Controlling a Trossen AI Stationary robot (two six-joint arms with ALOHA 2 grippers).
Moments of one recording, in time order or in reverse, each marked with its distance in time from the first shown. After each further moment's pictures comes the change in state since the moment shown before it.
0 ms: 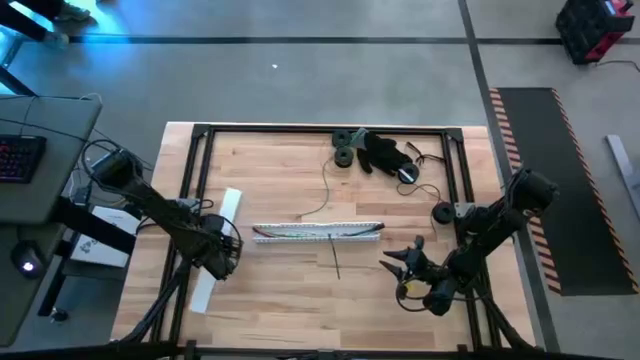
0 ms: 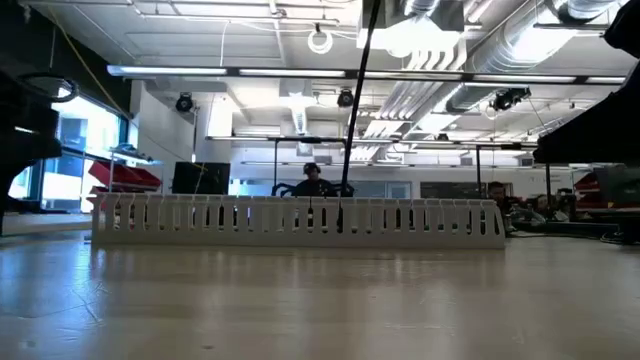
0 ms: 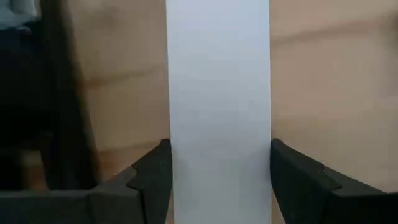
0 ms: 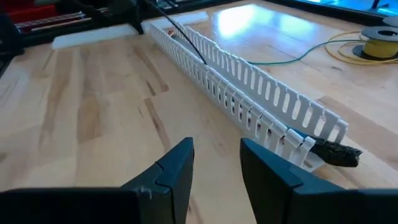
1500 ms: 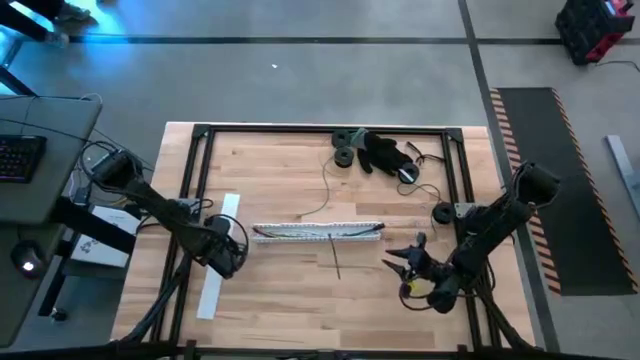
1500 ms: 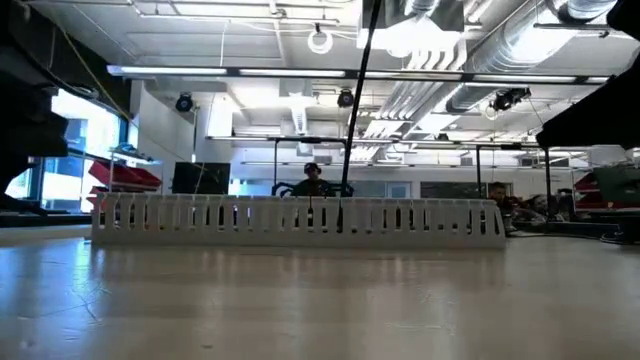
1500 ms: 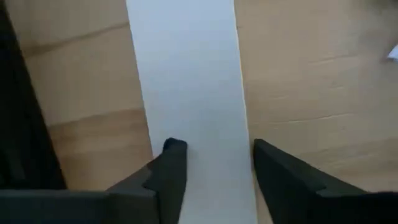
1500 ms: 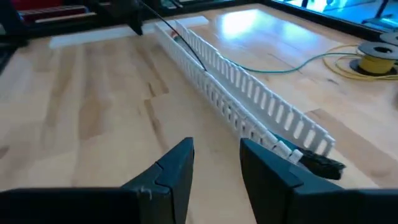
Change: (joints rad) left arm 0.048 0.024 -0.002 0.095 0.094 0.078; right arm 0.012 -0.085 0.000 -0.062 -0.014 -0.064
